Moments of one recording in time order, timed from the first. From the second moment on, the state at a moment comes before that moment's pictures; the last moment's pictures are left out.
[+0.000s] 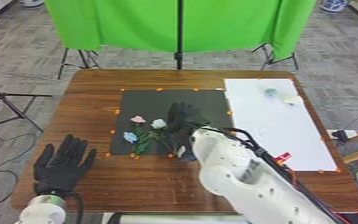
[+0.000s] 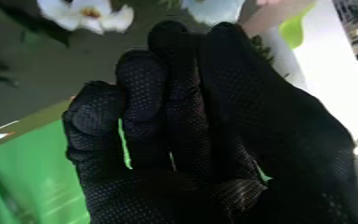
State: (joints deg) left arm 130.5 -61.2 -94.6 -124.5 -10.6 21.4 19.7; right arm -71.1 -64.9 40.9 -107.6 -120.4 -5.5 37.7
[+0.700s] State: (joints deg) left arm 130.3 -61.7 -94.3 -124.3 -10.7 21.1 21.1; right arm -70.3 -54.6 54.1 -102.1 -126.9 6.8 43.4
